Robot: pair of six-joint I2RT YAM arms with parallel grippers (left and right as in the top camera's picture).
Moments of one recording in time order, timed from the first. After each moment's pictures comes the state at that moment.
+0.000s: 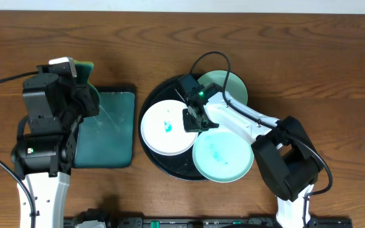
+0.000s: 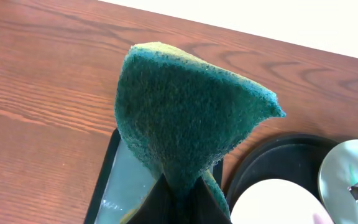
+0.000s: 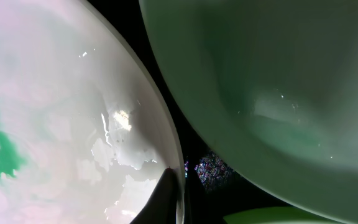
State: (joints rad) left arm 0.08 1.04 1.06 -0.67 0.04 -0.14; right arm 0.67 2.03 1.40 -0.84 -0.01 0.59
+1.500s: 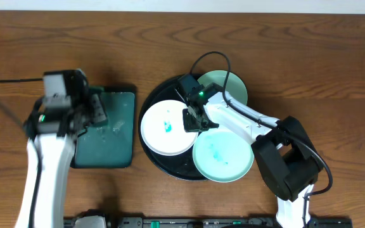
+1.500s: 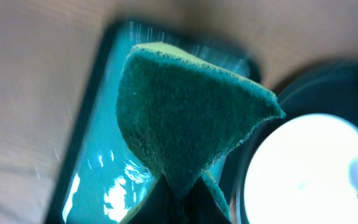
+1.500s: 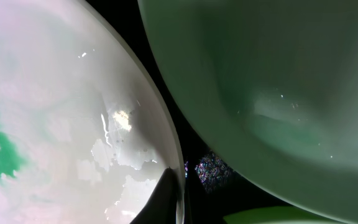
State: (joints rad) left arm 0.08 1.31 1.06 -0.89 0.04 -0.25; right arm 0.67 2.03 1.40 -0.84 -0.01 0.59
